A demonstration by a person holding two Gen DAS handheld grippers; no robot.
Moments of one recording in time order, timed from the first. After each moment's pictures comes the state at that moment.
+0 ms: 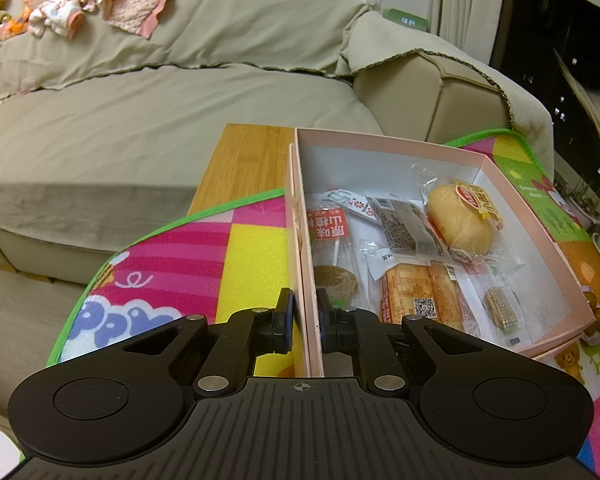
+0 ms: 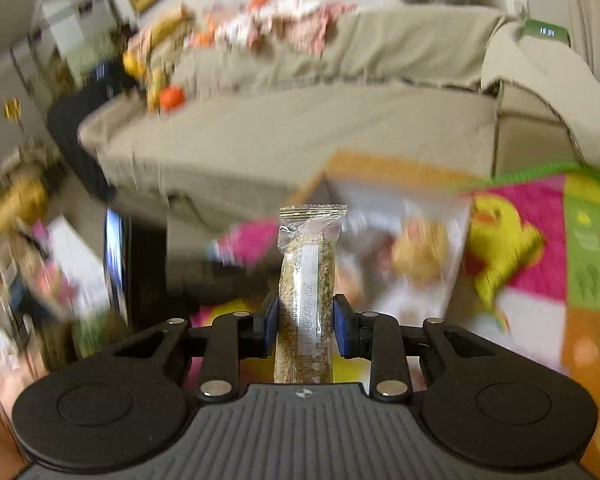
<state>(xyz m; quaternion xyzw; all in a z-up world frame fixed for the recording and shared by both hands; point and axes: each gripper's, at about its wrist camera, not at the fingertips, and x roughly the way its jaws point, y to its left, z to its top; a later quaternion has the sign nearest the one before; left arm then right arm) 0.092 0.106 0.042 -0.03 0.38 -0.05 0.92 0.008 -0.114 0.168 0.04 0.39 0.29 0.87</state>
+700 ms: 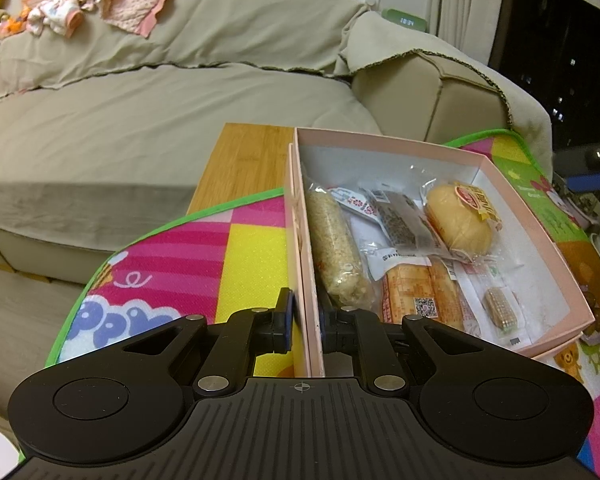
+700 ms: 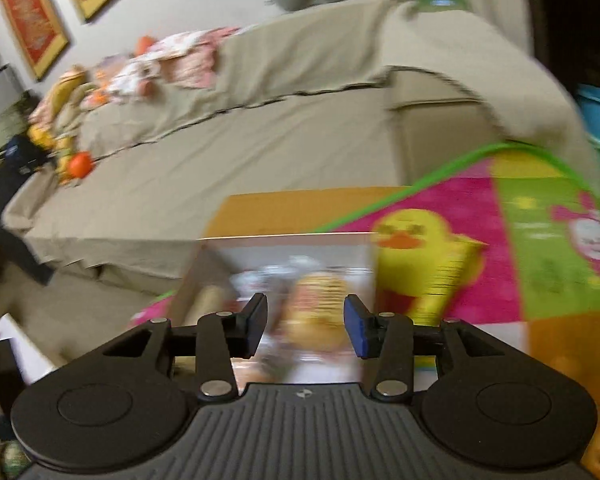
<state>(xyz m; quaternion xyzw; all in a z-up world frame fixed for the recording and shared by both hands) 0.095 0.105 0.043 -0.03 0.38 -0.06 0.92 0.095 -0.160 0.125 0.11 0.40 0.14 0.90</state>
